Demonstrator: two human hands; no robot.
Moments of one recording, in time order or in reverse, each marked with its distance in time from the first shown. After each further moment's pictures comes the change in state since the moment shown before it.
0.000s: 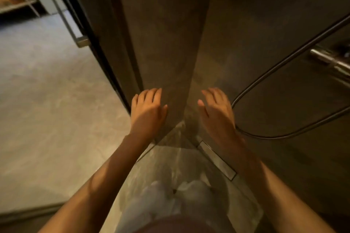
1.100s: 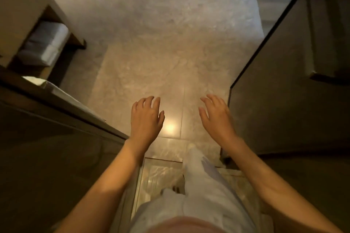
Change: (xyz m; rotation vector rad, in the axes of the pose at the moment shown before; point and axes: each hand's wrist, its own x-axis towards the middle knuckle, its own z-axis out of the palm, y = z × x) left_hand -0.154 -0.417 -0.058 0.098 0.003 -0.925; right_hand 0.058 -0.413 0.273 0.179 -0.624 -0.749
